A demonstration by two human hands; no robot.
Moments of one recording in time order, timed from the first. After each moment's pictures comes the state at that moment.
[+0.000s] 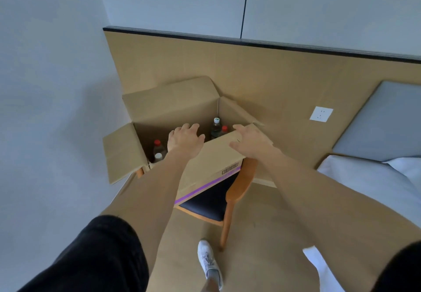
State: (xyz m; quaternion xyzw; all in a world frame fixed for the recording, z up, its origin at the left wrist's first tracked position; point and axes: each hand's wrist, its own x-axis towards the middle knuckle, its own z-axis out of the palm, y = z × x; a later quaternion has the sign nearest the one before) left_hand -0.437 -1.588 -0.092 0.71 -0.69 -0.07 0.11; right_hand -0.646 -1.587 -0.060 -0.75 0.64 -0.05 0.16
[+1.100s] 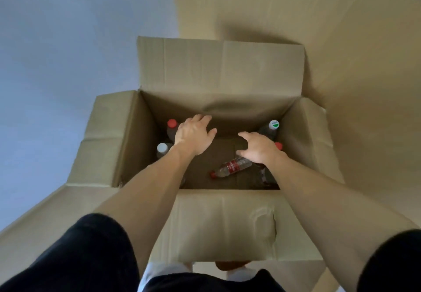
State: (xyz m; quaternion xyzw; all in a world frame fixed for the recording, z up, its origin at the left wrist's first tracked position) left_hand -0.369 -1.820 -0.235 0.83 -0.52 -0.20 0.08; right_hand -0.550 -1.933 -0.240 -0.85 0.42 0.23 0.23
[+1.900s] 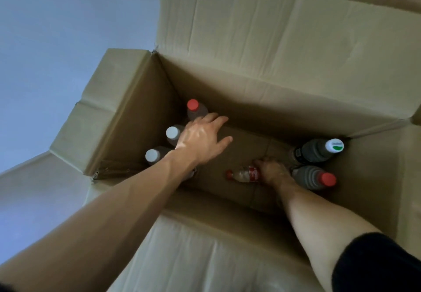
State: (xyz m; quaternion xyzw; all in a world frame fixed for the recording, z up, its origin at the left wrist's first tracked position) left_hand -0.358 -1.815 -0.291 0.87 -0.42 -0.24 0.05; right_hand -0.532 -1.968 -0.433 -0.87 0.22 0.40 0.19
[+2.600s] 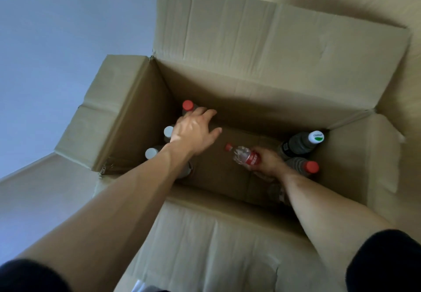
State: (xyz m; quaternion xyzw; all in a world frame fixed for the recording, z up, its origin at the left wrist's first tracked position) left_hand -0.355 -1.813 -0.273 0.88 -0.40 -0.23 0.06; right_hand -0.543 -1.976 -0.397 -0.82 0.34 0.28 0.38
